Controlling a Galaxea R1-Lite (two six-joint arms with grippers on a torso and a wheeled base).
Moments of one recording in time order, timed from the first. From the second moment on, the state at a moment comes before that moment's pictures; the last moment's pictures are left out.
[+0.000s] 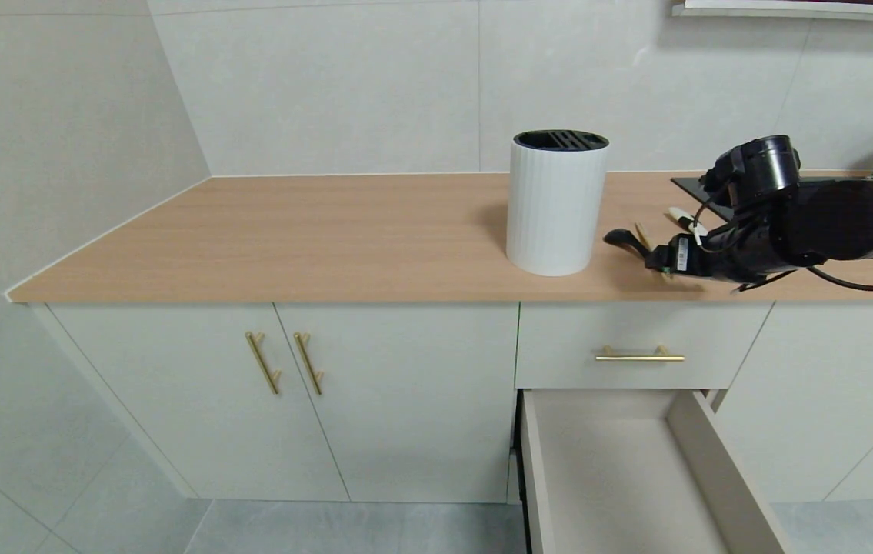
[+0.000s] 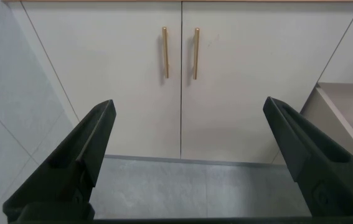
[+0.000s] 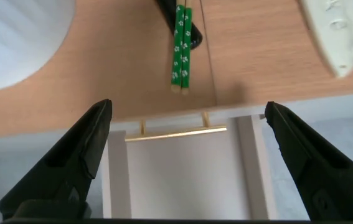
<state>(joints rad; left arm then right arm) 0.01 0.00 0.00 0.00 0.04 -0.01 0.20 1.99 -1.60 0.20 -0.23 0.27</state>
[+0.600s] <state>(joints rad) 0.01 0.00 0.00 0.00 0.04 -0.01 0.20 2.07 -1.61 0.06 -0.27 0.30</state>
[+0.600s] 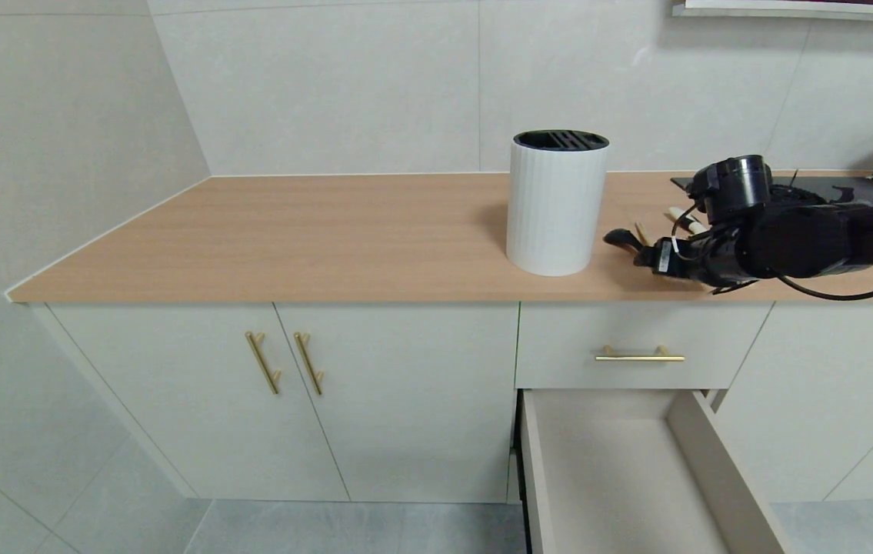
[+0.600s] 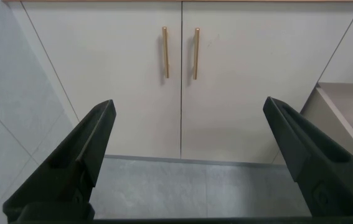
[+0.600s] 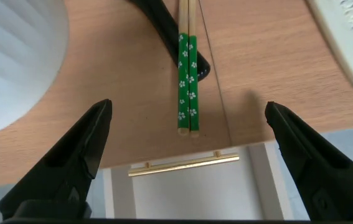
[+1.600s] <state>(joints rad) 0.01 0.00 0.00 0.00 0.04 -0.01 0.20 2.10 -1.63 0.06 -0.27 0.32</state>
